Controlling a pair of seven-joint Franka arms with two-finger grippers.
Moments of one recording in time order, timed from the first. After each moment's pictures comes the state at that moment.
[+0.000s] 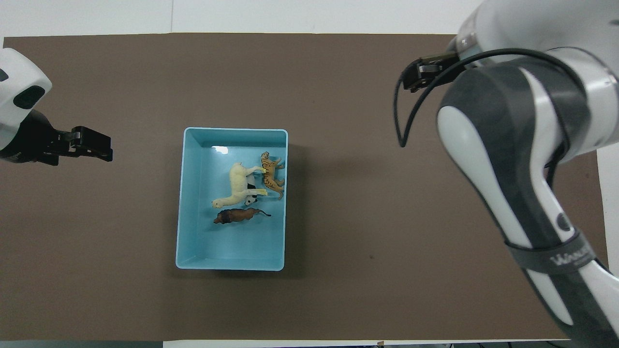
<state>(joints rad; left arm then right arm) -0.02 0.00 -0.10 -1.62 -0.03 1.56 -0.11 0.26 0.35 -0.06 -1.20 0.00 1.67 0.11</state>
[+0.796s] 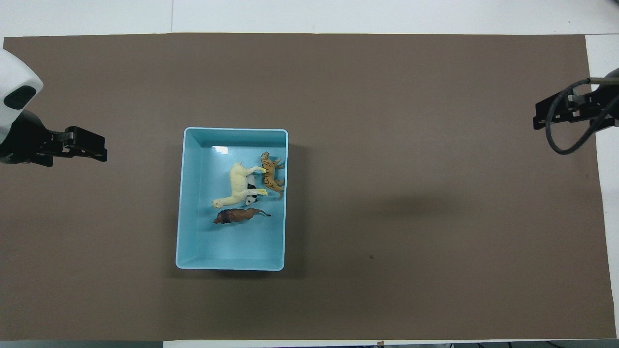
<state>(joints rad) -0.02 0.00 -0.09 -1.62 -0.03 1.56 -0.11 0.03 0.12 -0.06 -1.46 -0.01 1.51 0.06</state>
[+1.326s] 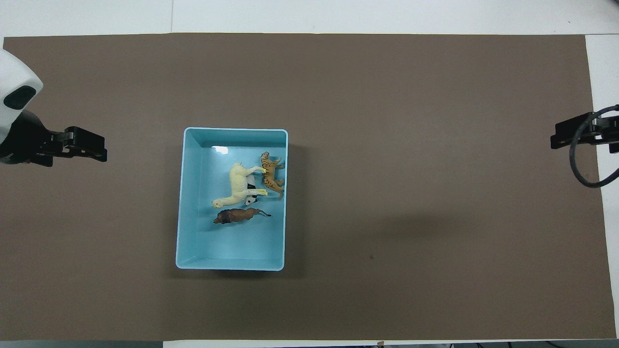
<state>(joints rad) -0.02 0.00 -0.09 -1.62 -0.03 1.56 -0.11 0.00 0.01 -0.06 -1.56 -0.01 1.53 0.06</state>
